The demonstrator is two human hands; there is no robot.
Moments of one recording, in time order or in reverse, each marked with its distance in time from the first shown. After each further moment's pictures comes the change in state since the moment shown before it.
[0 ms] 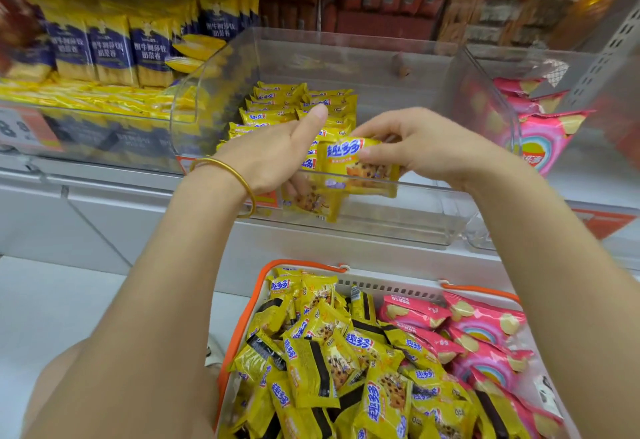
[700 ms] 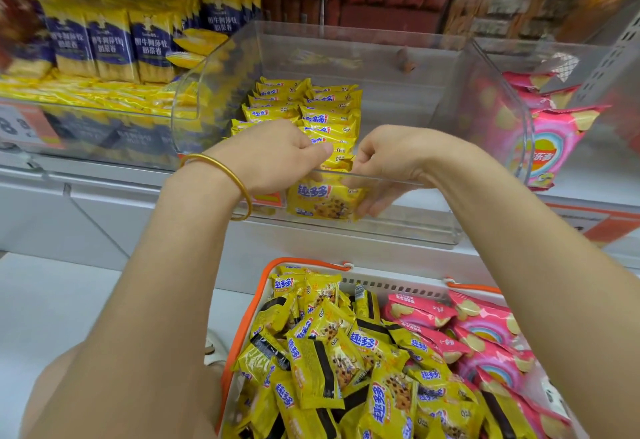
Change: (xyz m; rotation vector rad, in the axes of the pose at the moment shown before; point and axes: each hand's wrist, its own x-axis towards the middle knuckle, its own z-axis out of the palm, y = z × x) left_hand 0.002 -0.005 -0.005 0.187 -0.016 0.071; right_hand 0.021 -0.004 0.021 -0.005 -0.248 0.400
